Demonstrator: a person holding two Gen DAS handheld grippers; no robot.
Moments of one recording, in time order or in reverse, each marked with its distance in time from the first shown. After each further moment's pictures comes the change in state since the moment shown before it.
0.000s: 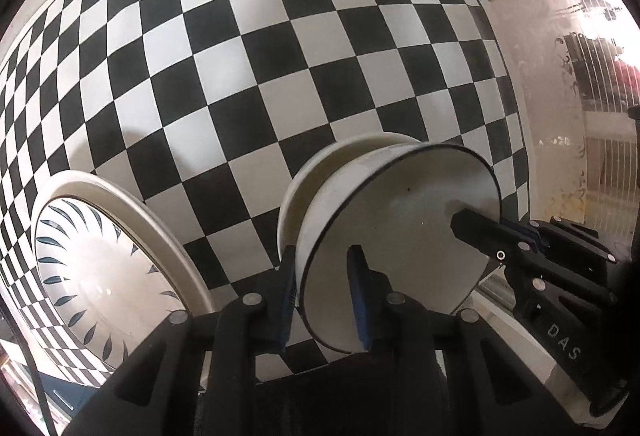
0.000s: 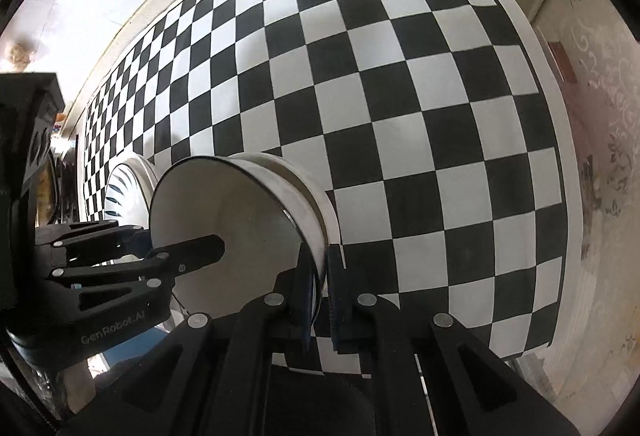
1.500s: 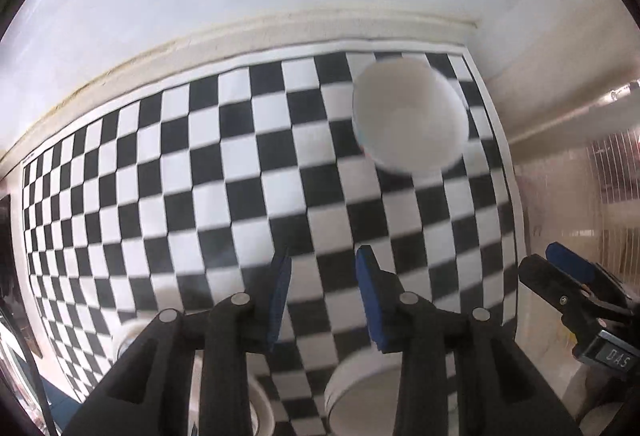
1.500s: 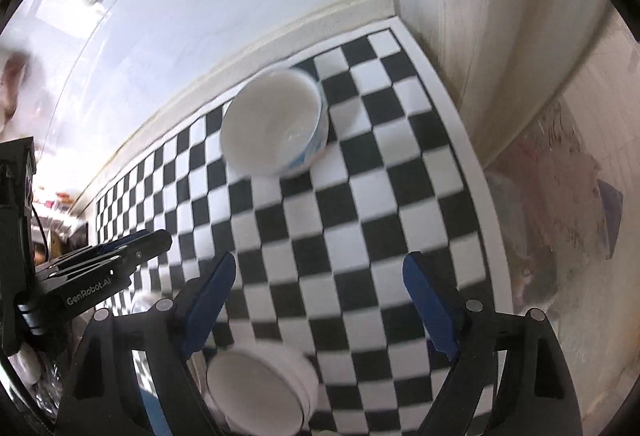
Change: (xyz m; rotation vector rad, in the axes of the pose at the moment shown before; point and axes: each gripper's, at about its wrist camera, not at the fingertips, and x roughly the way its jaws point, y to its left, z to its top) left arm -0.101 0.053 0.109 -0.162 -0.309 0.092; right arm -0.076 -0.020 0.138 0.048 -0.233 0.000
